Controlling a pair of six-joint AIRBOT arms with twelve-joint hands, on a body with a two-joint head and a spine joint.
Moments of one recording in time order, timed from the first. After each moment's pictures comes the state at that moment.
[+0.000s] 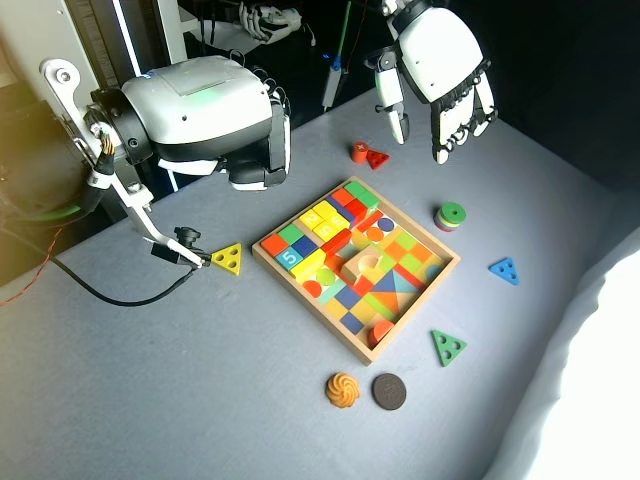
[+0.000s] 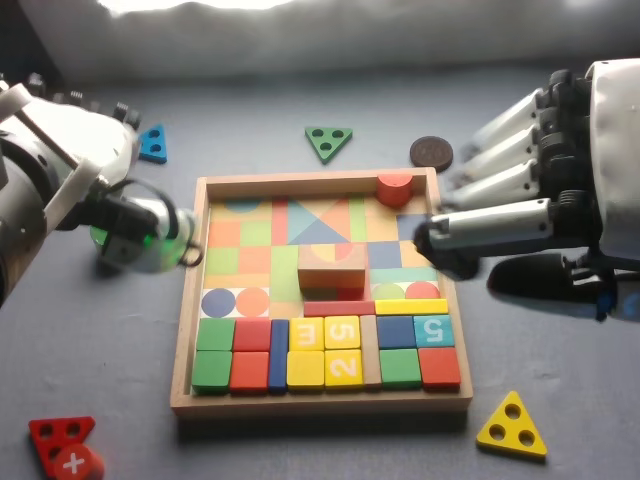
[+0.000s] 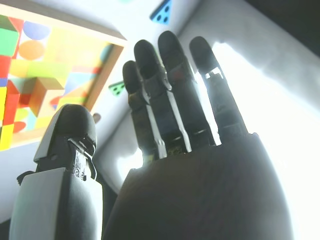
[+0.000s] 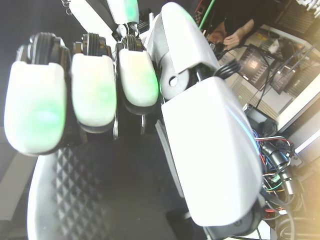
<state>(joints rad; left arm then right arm) -0.10 -0.87 0.51 -1.86 -1.21 2.90 -0.27 -0.83 1.00 -0.88 1.10 -0.52</state>
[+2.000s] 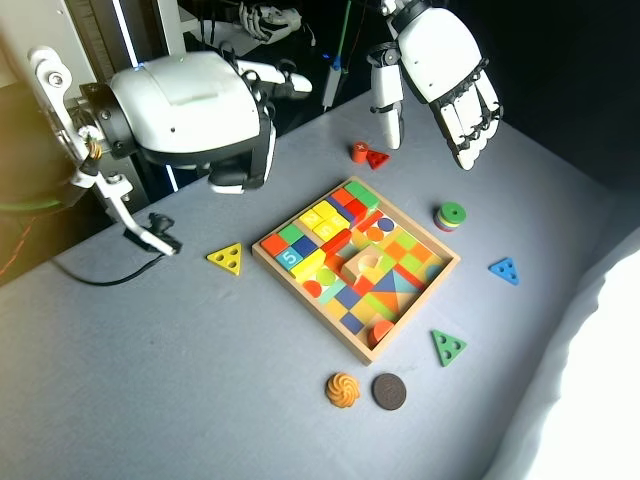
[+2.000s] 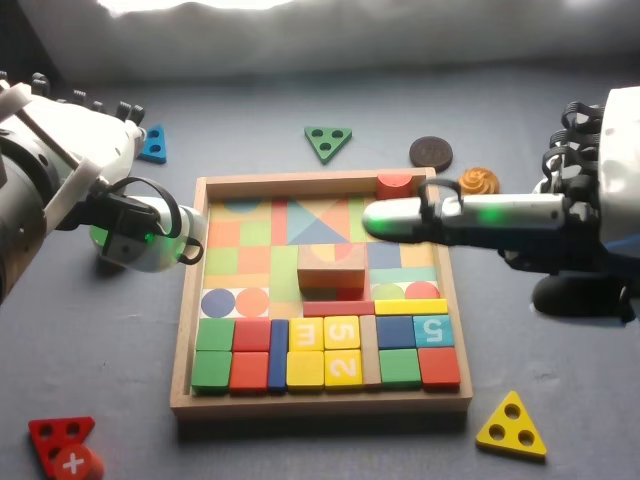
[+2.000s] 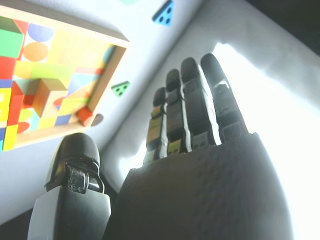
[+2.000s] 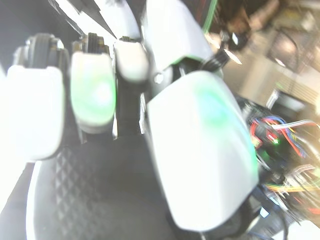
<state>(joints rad) -0.10 -0.86 0.51 -1.87 -1.20 2.91 -0.27 -0.70 0.84 -0.80 0.80 -0.37</state>
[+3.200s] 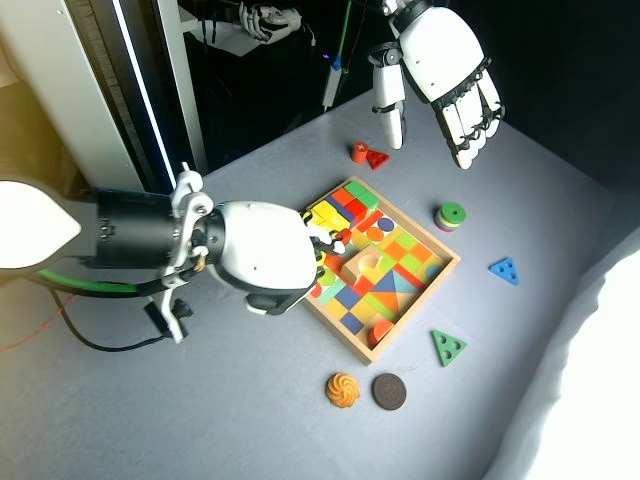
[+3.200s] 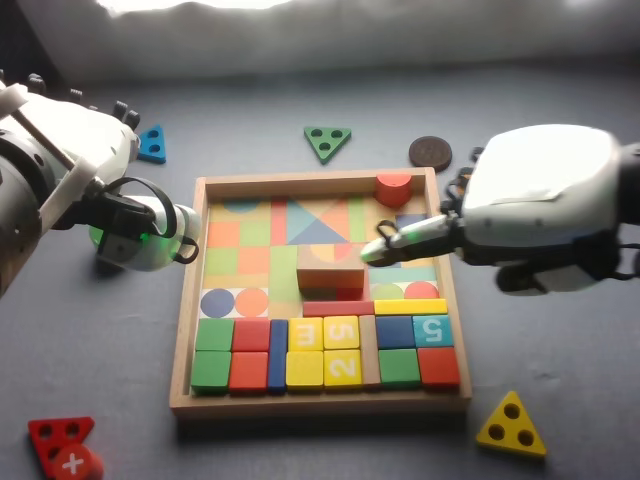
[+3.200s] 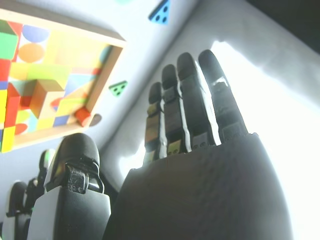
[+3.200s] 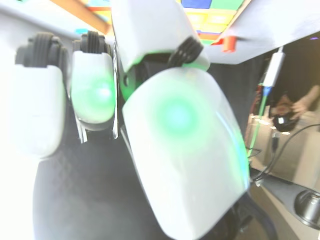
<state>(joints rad) -0.10 -0.86 0.51 -1.85 -1.20 2.91 -0.22 -1.05 1.14 -1.10 0.45 -0.13</state>
